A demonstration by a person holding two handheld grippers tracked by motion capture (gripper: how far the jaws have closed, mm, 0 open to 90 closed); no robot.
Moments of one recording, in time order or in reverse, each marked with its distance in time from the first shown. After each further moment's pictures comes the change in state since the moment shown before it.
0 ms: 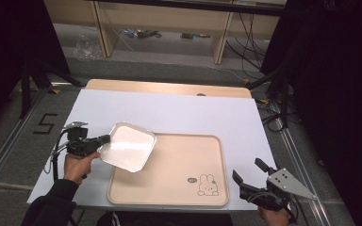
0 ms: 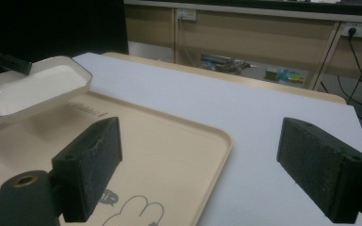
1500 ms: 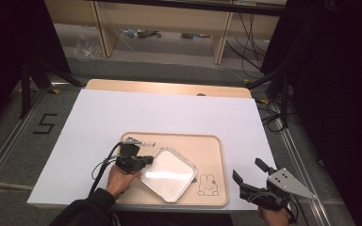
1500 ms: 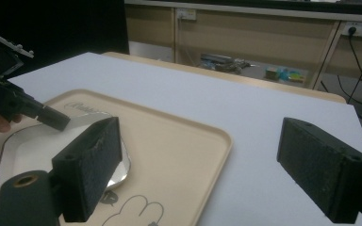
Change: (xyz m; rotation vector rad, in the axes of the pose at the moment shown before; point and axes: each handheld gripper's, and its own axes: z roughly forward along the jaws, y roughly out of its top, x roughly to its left) left arm -0.100 -0.046 0.073 0.246 -0.148 0.195; right arm 0.001 -0.001 0.002 -0.006 0.001 0.017
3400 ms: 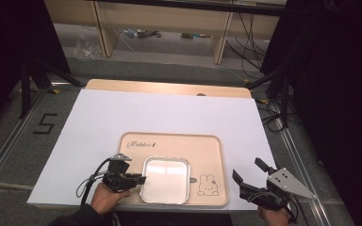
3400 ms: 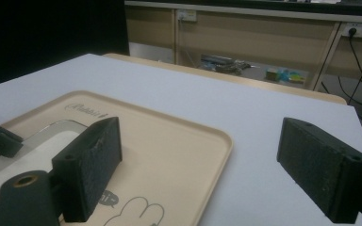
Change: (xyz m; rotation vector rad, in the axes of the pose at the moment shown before) left arm -0.006 -0.043 -0.037 0.104 -0.051 -0.018; right arm 0.000 0.001 0.000 -0.001 0.003 -0.008
